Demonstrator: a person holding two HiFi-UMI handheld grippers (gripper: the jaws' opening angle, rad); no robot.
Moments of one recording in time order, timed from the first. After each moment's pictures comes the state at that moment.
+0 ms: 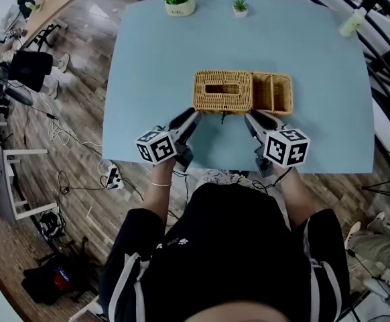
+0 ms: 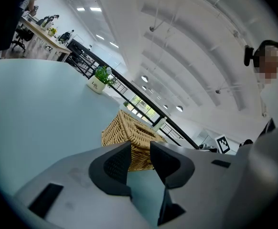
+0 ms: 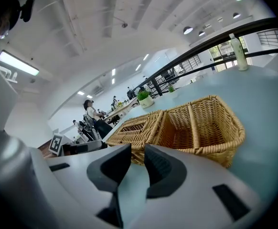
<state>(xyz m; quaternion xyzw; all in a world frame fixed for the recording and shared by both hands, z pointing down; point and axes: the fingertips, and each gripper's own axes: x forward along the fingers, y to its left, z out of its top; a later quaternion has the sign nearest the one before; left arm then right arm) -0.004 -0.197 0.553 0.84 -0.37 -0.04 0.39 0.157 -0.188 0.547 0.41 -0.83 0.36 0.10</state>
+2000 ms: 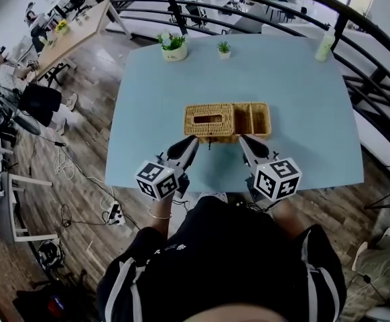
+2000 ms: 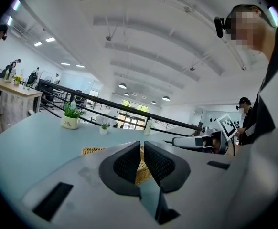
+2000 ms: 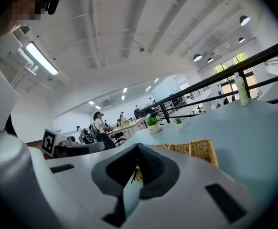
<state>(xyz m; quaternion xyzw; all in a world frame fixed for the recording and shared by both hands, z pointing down) 0.048 -0.162 0.439 0.91 -0.37 0.02 0.18 0.177 -0.155 0.441 0.43 -0.87 0.23 0.02</state>
